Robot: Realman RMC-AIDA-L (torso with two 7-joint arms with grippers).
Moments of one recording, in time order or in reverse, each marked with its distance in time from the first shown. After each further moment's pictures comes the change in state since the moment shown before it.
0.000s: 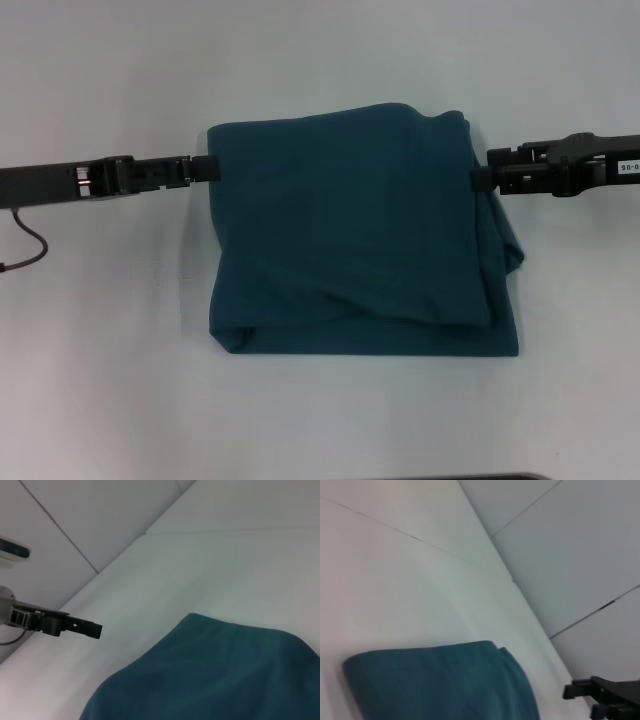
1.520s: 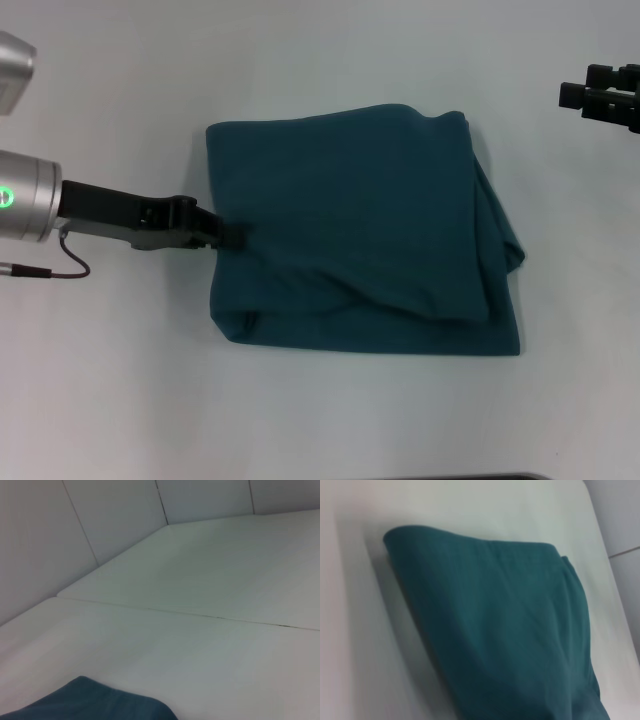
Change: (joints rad) left arm -0.112 0.061 0.341 0.110 0.033 -0.131 -0.317; right arm -0.115 0.032 0.093 -0.171 0.115 0.144 -0.137
